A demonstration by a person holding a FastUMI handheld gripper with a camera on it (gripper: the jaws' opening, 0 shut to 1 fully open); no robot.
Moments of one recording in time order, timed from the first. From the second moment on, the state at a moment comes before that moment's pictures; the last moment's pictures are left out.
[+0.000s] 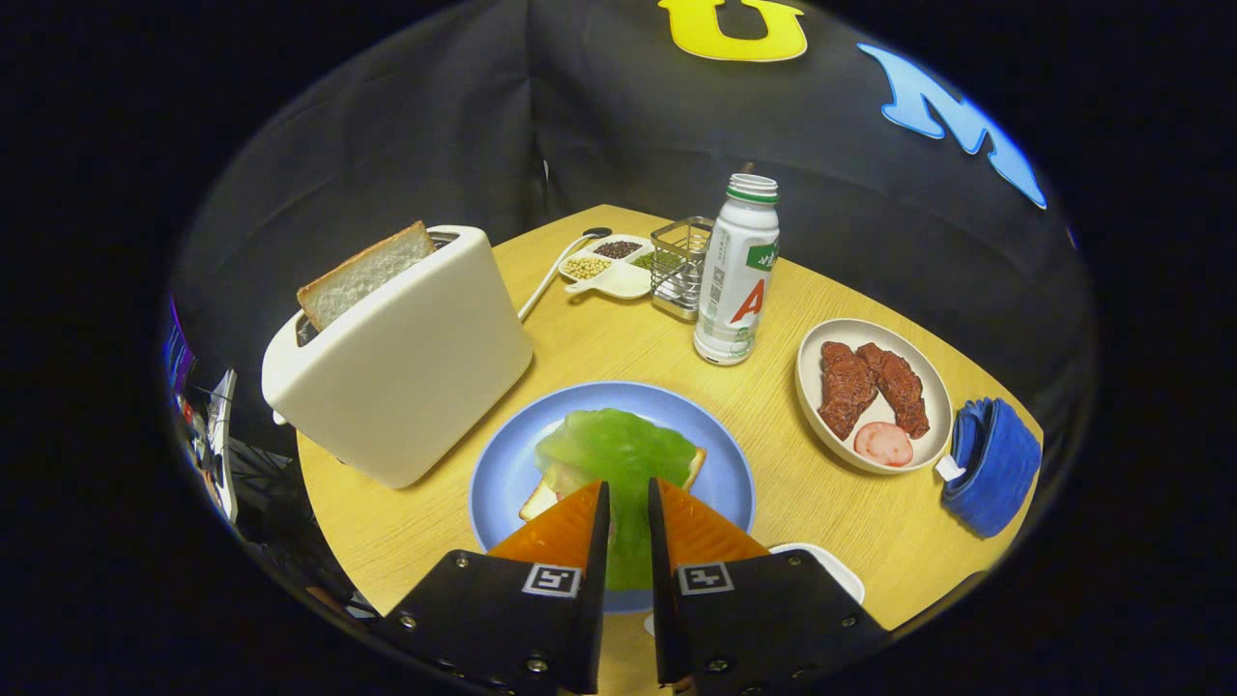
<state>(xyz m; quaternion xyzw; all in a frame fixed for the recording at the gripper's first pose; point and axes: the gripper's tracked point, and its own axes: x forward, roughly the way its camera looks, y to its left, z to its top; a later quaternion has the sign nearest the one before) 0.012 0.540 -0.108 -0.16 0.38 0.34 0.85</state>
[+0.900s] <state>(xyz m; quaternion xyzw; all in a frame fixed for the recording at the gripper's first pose) 0.006 0.526 -0.065 -0.14 0.27 0.33 0.89</state>
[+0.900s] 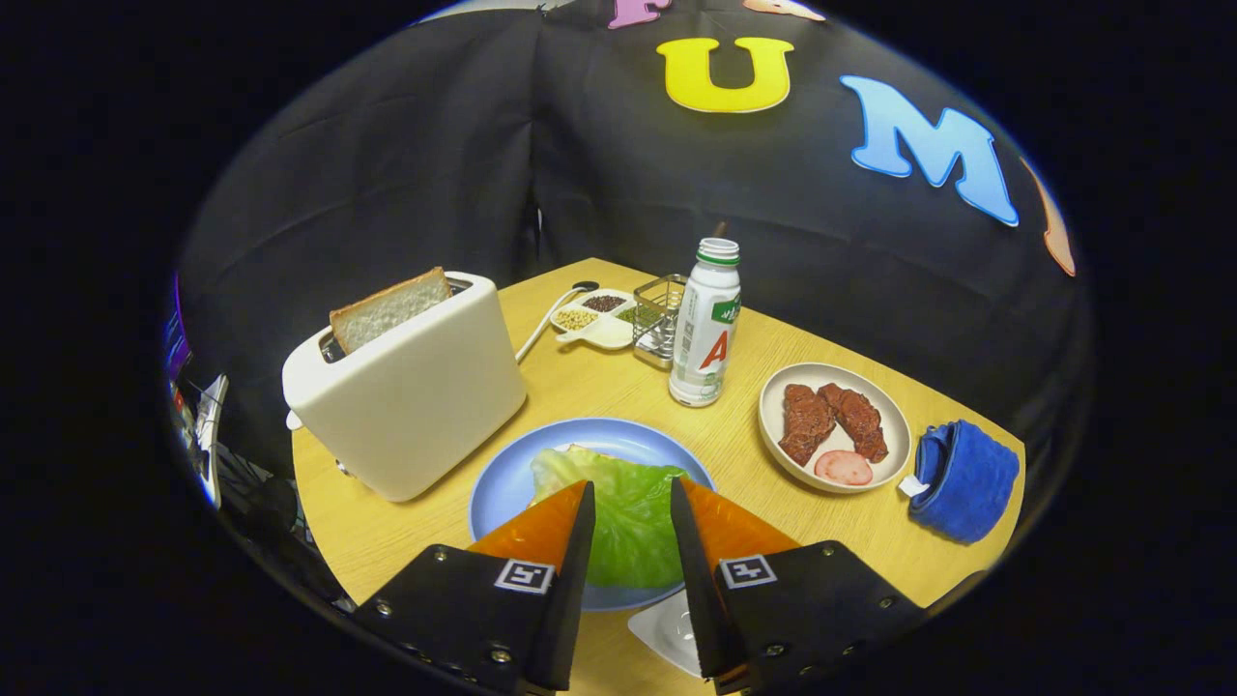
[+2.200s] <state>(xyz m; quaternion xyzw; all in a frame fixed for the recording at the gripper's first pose) -0.104 0.709 -0.010 -0.05 0.07 0.36 0.93</state>
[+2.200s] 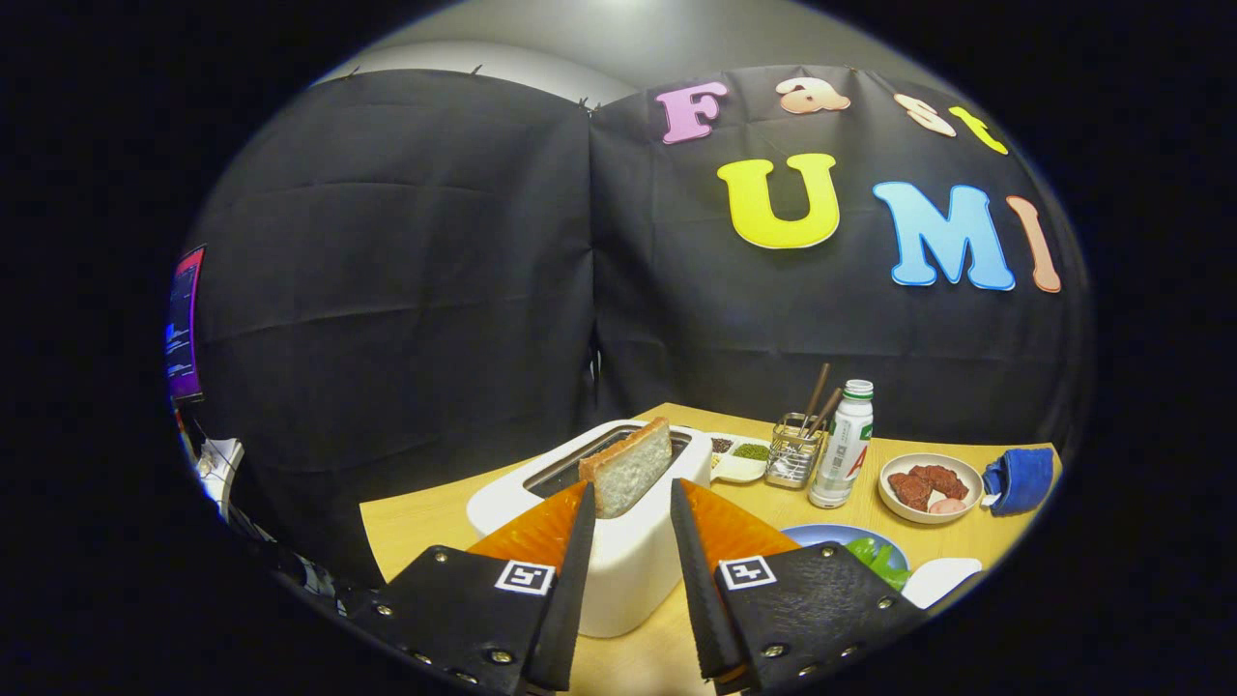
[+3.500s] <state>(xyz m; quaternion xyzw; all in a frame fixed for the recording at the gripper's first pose) -0.070 0.727 0.038 0.00 0.03 0.29 0.96</state>
